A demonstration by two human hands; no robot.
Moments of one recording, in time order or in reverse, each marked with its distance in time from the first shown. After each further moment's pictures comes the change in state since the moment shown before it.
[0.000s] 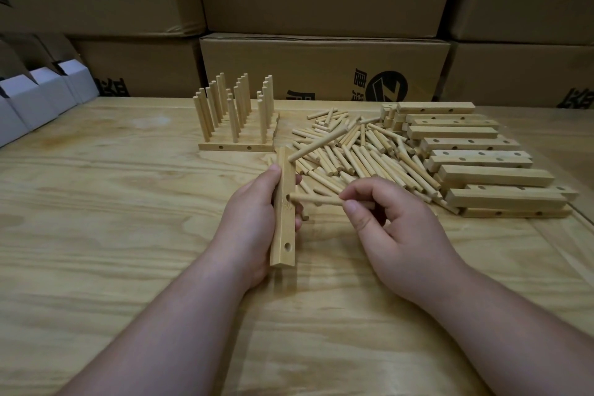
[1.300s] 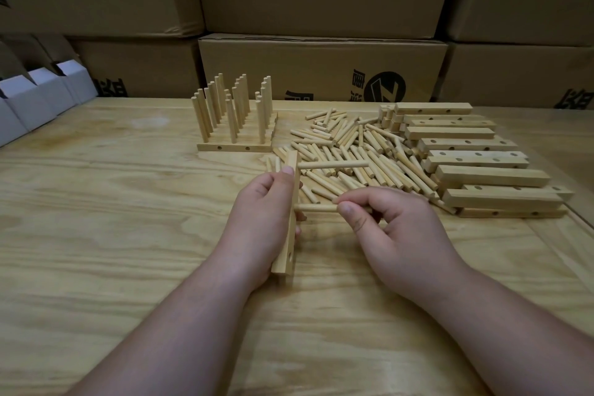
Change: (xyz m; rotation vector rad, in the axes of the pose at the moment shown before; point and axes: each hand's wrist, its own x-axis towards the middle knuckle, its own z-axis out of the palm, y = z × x) left_hand -0.010 -0.002 0.006 0.224 -0.009 0.167; right_hand 0.001 -0.004 -0.003 -0.046 0.024 -0.016
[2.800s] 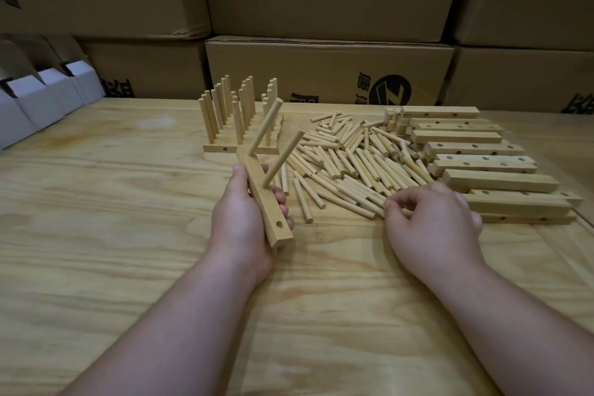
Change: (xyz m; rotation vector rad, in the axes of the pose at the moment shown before) left_hand 0.022 -0.007 -0.014 -0.552 0.167 -0.181; right_hand 0.013 0.020 -0.005 -0.563 0.103 0.538
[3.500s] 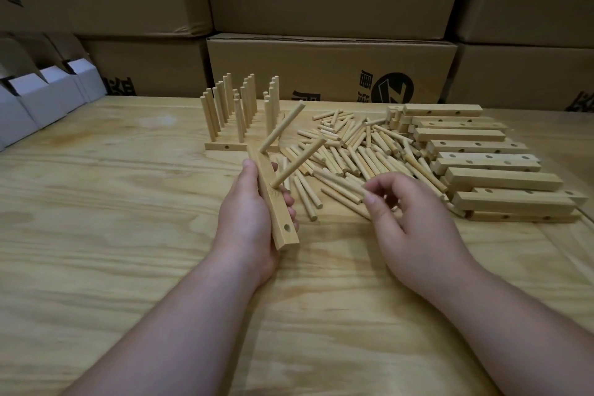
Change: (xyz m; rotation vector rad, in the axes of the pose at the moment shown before) left_hand -0.006 0.000 0.003 0.094 -0.002 -0.002; right_hand -0.012 -0.007 -0.002 0.376 -0.061 -0.410
